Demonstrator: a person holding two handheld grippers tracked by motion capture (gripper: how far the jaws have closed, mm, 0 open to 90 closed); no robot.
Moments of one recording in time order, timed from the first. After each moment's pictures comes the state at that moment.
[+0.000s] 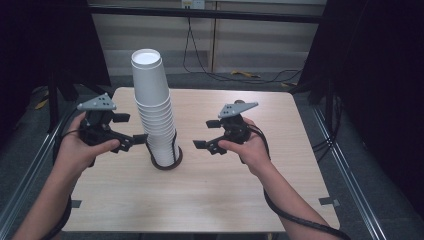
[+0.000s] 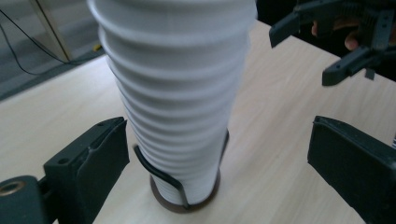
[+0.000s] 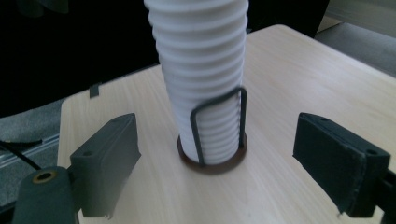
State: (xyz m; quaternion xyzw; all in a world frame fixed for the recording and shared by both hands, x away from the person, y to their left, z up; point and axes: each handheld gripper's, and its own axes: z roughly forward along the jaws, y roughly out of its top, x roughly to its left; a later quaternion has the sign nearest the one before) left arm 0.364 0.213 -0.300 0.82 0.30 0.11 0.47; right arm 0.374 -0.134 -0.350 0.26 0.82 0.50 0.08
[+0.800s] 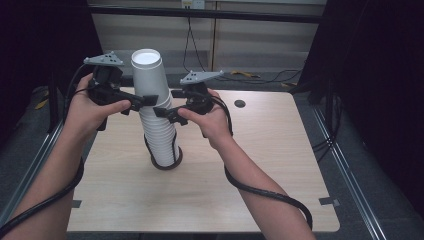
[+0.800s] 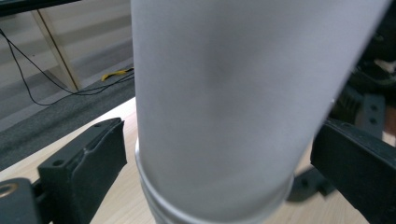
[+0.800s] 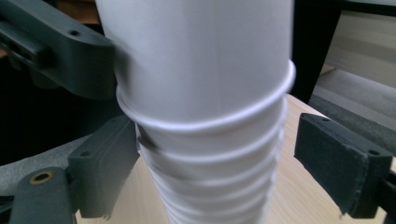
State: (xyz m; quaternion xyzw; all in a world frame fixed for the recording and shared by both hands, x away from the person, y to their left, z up) left arm 0.412 0.185 -0.252 0.80 0.29 0.13 0.50; right arm 0.414 -0.048 -0.302 0.25 0.78 0.56 0.09
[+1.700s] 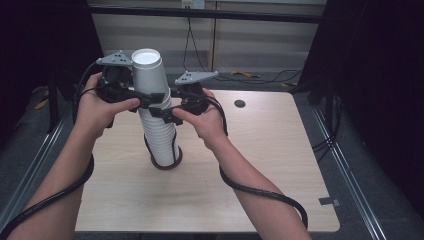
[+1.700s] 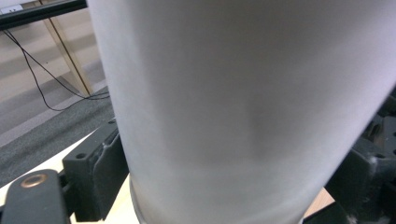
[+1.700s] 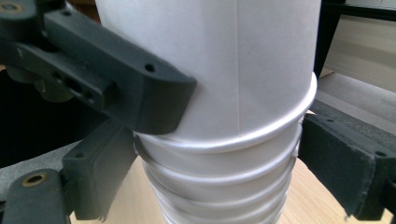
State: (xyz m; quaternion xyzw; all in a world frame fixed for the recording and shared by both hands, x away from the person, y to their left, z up) left arm 0.414 0.171 -0.251 0.81 0.29 0.16 0.49; right arm 0.416 -0.039 -0.304 0.25 0.78 0.56 0.10
